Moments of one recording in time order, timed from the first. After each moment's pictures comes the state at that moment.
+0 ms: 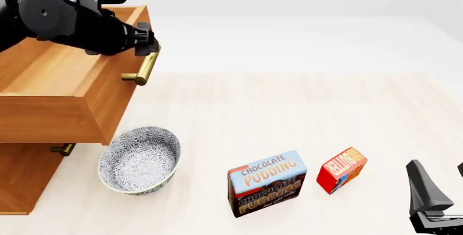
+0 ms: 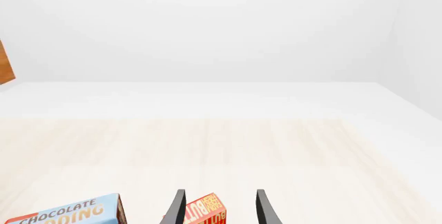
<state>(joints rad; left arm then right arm) -0.29 1.46 -1.37 0.67 -0.17 0.00 0.01 0.00 0.00 0.00</state>
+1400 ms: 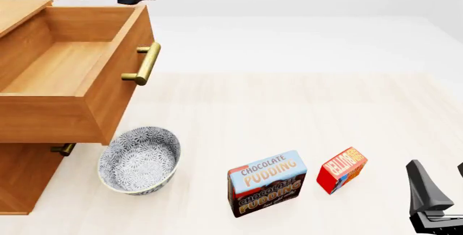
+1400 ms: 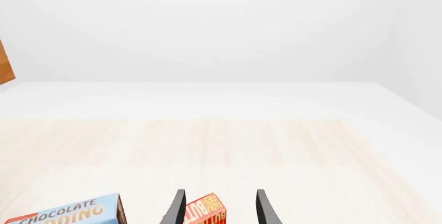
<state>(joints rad) -0.42 1.34 -1.63 0.88 -0.04 0.00 0.01 0.00 0.00 0.00</state>
